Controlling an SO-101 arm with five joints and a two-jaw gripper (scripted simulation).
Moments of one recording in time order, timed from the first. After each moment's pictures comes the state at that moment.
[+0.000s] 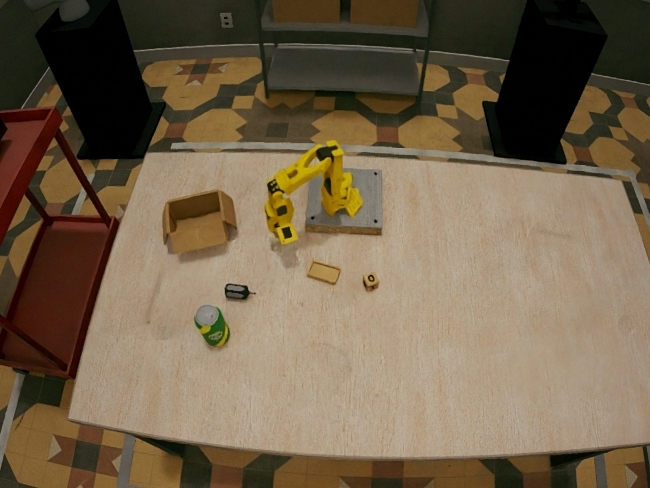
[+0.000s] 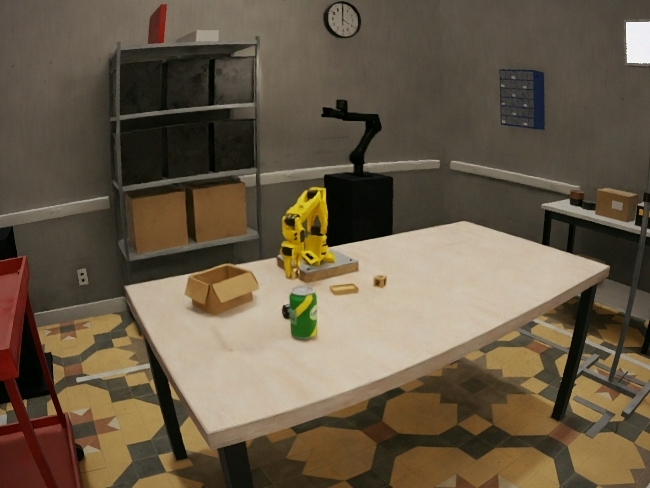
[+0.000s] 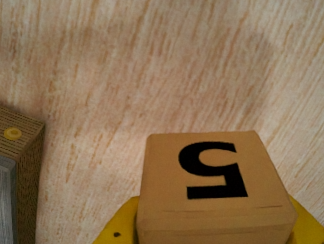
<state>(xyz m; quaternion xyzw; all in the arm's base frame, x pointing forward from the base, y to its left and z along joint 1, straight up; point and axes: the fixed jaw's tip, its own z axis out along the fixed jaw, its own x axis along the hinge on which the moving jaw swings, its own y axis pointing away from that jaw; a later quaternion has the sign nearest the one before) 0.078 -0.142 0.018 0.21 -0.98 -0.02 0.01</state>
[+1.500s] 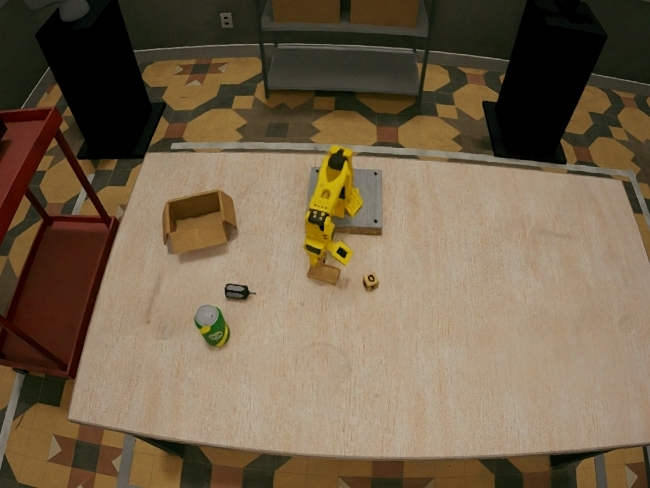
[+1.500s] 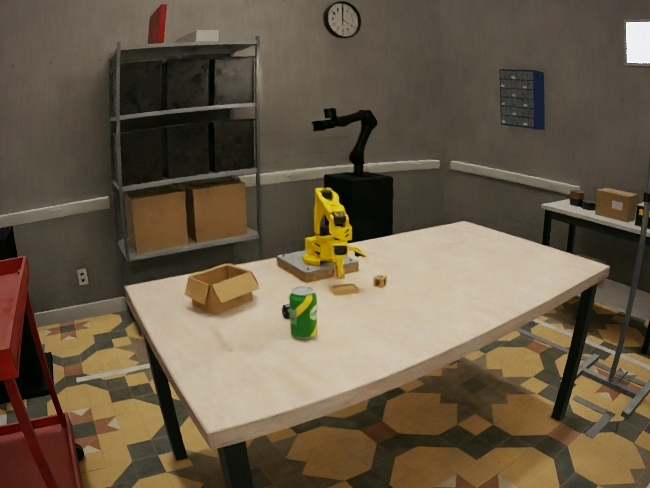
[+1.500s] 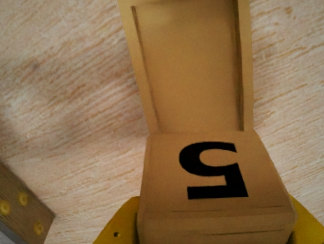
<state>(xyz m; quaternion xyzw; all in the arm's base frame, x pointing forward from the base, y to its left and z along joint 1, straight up) 0.158 -0.044 0.026 0.55 -0.83 -0.01 0.01</state>
